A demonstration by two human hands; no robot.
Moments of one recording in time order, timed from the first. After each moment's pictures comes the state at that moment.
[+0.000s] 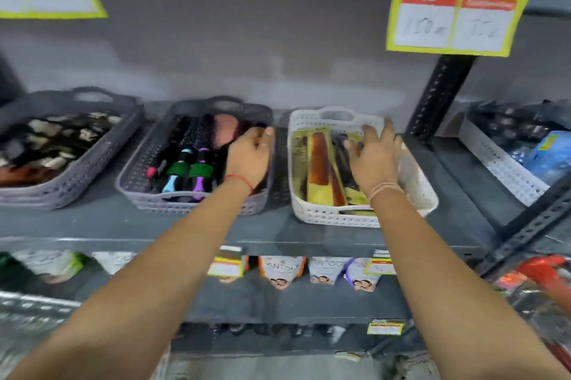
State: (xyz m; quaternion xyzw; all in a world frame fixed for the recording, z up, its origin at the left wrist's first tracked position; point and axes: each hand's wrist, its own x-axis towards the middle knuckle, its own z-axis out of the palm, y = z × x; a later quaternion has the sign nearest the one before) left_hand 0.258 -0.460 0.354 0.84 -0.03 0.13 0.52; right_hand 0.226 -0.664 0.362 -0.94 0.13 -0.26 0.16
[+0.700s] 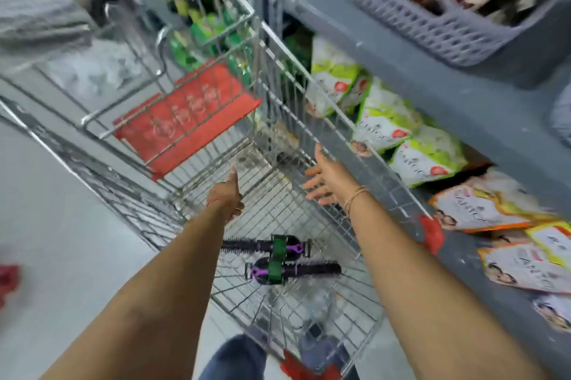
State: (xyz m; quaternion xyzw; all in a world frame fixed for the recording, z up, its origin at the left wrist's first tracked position) left_hand -0.022 0.001 0.094 0.56 0.62 -0.09 0.54; right_hand 0.119 -0.143 0.141 -0.78 -0.05 0.49 0.37
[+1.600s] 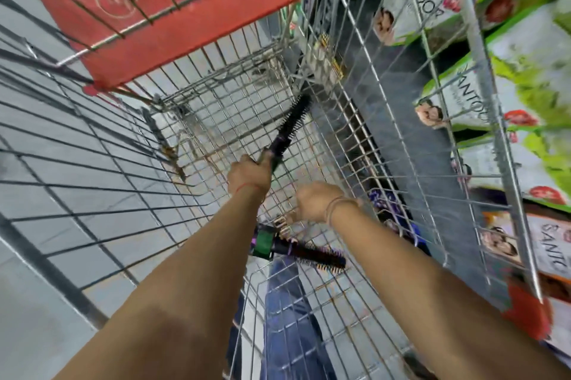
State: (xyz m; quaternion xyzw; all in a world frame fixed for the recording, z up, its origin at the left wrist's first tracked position) left_hand 0.004 -0.035 -0.063 0.58 0.70 -0.15 0.40; right_hand 0.097 -0.119 -0.030 -0.69 -0.46 0.53 -0.16
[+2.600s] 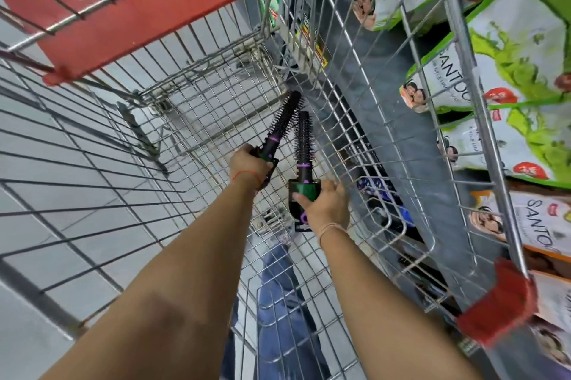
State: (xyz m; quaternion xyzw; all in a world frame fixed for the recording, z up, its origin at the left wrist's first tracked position) left_hand 0.017 -0.042 -0.074 0.48 0.68 -0.07 0.55; right_hand 0.076 -0.176 -0.058 -0.92 -0.12 0.35 0.07
